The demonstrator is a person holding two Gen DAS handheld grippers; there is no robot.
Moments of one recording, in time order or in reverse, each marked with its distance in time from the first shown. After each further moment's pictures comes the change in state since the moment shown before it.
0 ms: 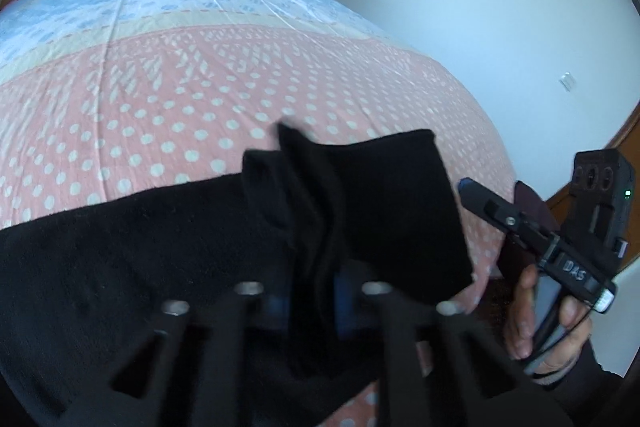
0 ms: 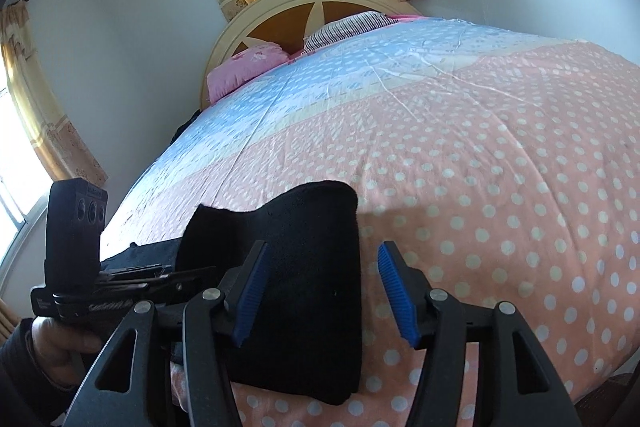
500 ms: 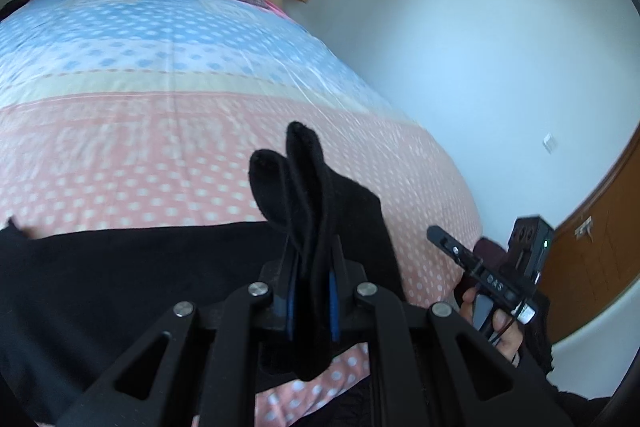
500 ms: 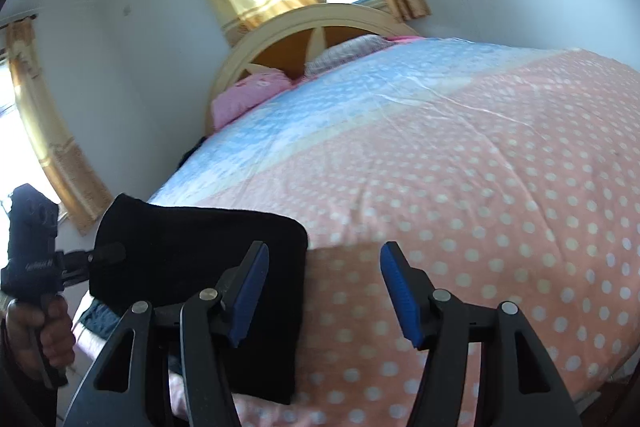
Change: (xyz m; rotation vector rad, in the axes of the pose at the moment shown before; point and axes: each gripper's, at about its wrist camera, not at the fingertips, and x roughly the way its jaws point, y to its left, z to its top) left arm -0.114 0.030 -0.005 -0.123 -0.195 -0.031; right arm -0.019 -0.001 0.005 0.012 -0.096 0.053
